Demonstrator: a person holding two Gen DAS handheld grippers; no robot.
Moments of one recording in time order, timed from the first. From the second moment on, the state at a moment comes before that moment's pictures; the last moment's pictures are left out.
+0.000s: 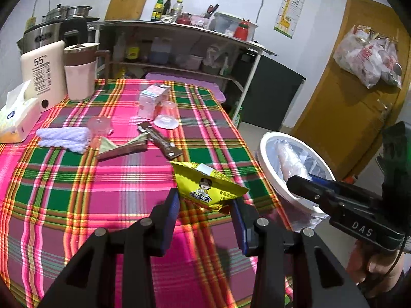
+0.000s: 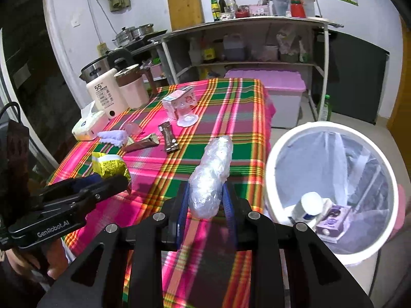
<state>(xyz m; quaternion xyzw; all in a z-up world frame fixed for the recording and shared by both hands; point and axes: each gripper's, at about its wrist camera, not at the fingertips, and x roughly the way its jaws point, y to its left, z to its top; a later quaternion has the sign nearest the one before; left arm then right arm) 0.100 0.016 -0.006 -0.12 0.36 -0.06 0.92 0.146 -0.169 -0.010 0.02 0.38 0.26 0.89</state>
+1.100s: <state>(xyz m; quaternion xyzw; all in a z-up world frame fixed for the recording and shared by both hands) 0.152 -0.079 -0.001 -0.07 0.37 -0.16 0.91 0.158 -0.270 -0.019 0.06 0.38 0.17 0.91</state>
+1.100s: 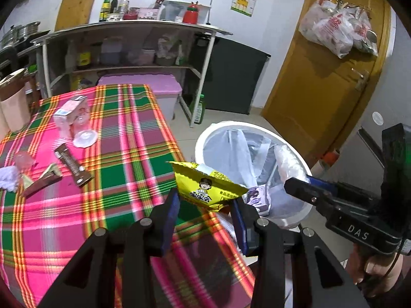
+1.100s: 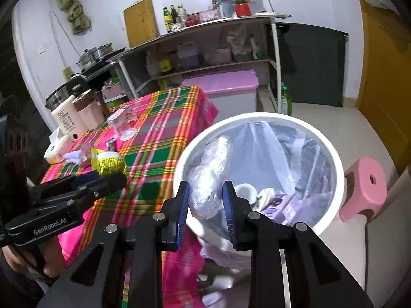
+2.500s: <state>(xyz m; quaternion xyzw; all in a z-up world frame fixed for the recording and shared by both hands) 0.186 -0.145 -0.004 -0.04 0.38 -0.23 0.90 0.168 -0.323 -0.036 0.07 0.39 0.11 0.91</state>
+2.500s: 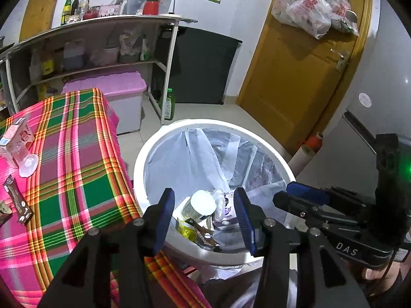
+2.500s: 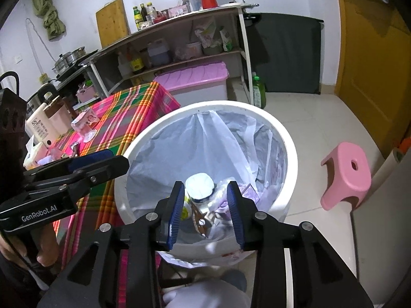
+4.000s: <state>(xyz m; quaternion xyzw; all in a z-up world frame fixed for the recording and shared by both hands) 0.107 -0.025 0.005 -0.09 0.34 -0.11 0.93 0.126 -0.203 -0.004 0.01 0.35 0.25 0.90</state>
